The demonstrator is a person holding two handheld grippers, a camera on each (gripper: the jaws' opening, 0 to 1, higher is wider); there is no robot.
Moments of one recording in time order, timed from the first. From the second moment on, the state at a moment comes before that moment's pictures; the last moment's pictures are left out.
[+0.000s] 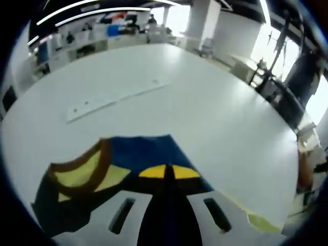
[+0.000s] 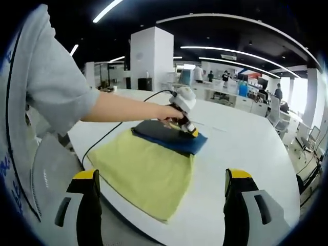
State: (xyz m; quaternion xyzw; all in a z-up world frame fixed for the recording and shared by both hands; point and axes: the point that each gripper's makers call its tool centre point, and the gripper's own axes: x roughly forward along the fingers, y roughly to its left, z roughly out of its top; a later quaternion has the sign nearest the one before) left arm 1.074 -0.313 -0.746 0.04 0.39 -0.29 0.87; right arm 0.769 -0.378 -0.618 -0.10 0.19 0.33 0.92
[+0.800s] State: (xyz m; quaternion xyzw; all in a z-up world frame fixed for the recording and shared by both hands) left arm 1.080 -0.319 -0.760 0.09 0.39 -0.30 0.87; right arm 0.774 -0.384 -0.620 -0.09 0.20 0.32 0.92
